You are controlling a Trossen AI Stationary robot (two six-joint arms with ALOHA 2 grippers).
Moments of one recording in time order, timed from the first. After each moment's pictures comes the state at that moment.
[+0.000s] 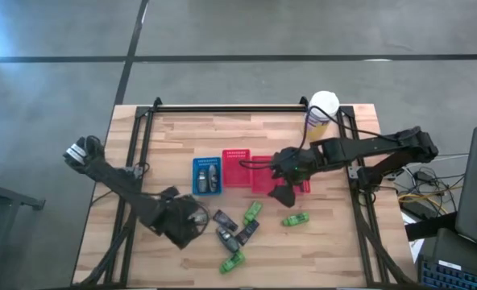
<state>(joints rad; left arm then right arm) -0.64 1.50 1.03 -0.91 -0.44 -1.16 0.12 1.42 1.30 -0.78 -0.08 0.57</state>
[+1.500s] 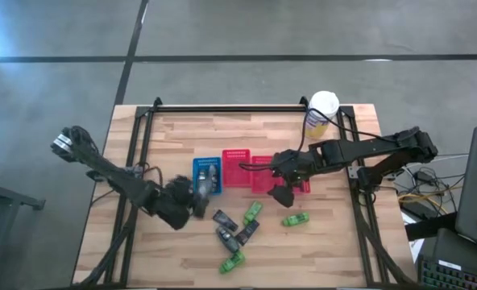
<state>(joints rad) -0.54 1.28 0.87 -0.59 -0.60 -1.56 0.13 1.43 1.29 -0.78 0.00 0.56</state>
